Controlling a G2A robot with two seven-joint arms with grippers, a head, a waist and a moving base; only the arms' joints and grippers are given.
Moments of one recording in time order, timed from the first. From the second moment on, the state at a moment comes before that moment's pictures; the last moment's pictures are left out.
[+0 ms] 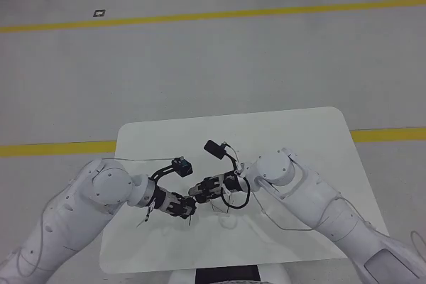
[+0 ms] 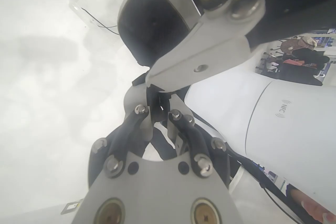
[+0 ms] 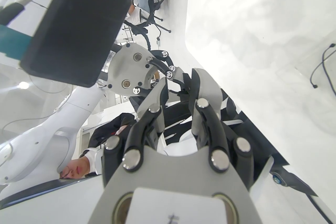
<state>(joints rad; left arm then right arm) 1.18 -0.78 -0.98 -1.89 0.10 -0.14 -1.32 -1.02 -1.20 0.76 -1.62 0.14 0.34 1.02</state>
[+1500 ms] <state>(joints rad) 1.18 -0.78 -0.98 -1.89 0.10 -0.14 -1.32 -0.97 -1.21 0.73 -1.57 0.16 0.34 1.06</state>
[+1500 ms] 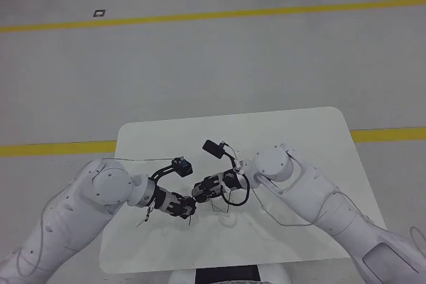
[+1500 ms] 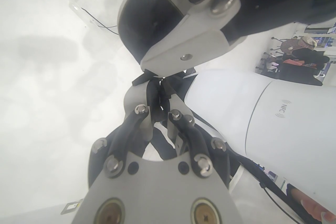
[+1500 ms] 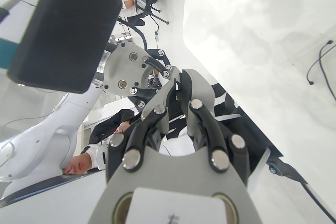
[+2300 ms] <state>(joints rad) 1.18 -0.78 -0.98 -1.89 0.10 -0.14 -1.32 -0.99 -1.20 0.74 -1.56 0.16 0.33 1.03</state>
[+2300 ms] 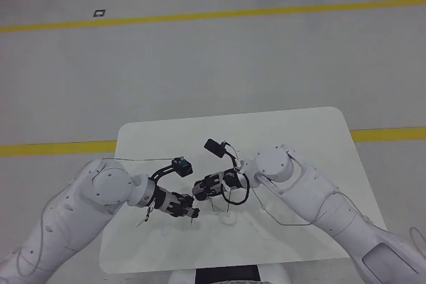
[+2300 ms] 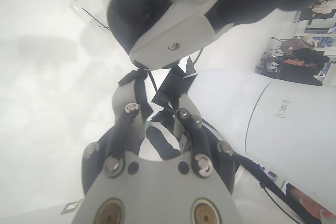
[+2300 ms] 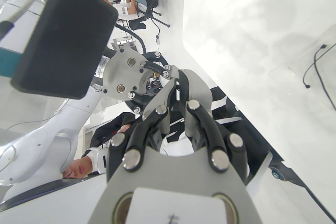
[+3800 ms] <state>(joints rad) 1.35 -0.75 -1.15 -1.74 -0.33 -0.34 -1.24 -1.30 -1.12 1.06 -1.61 0.36 -0.12 0.96</state>
